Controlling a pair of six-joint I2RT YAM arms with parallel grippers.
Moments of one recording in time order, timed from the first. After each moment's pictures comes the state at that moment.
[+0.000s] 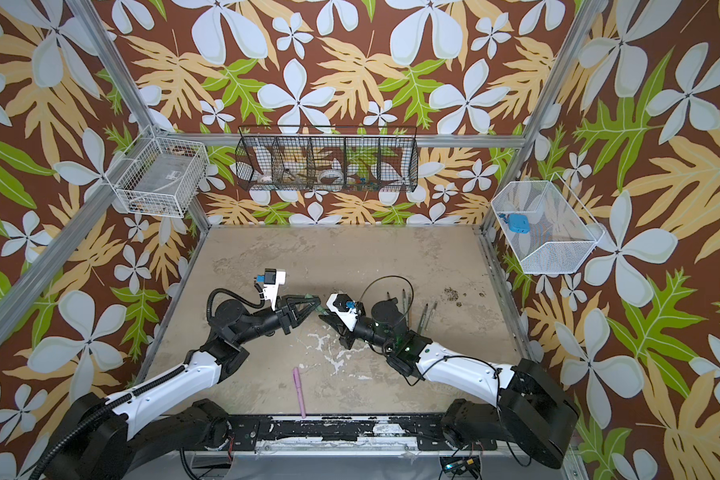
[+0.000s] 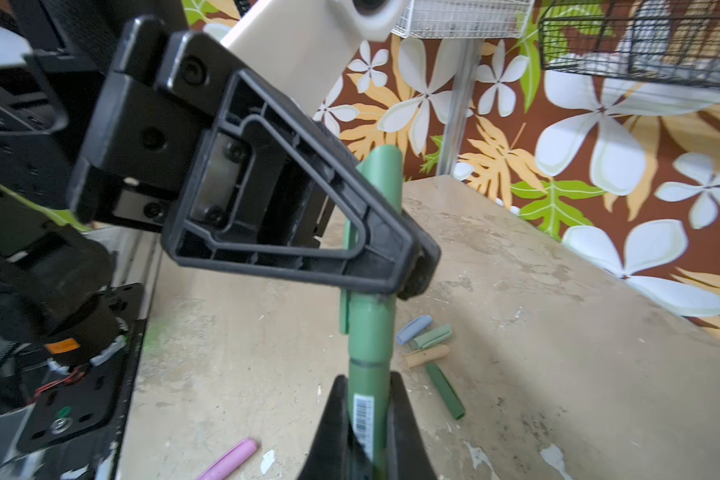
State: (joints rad) left arm -0.49 1.08 0.45 0.76 0.57 -0.74; right arm 0.86 1.26 0.58 0.47 -0.21 -0.11
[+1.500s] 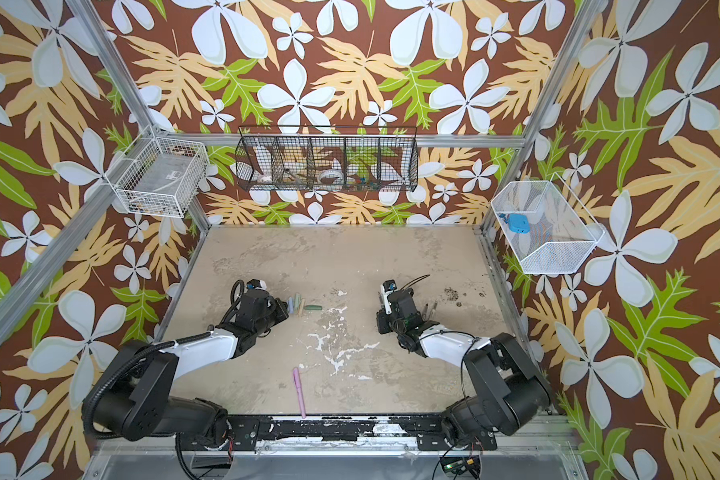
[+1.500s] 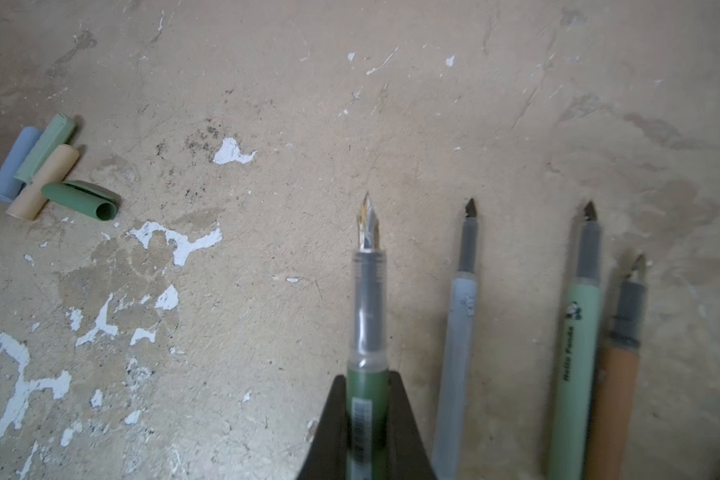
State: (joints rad) left arm -0.35 1.44 0.53 0.23 -0.06 -0.77; right arm 0.48 1.50 0.59 0.15 0.02 0.24
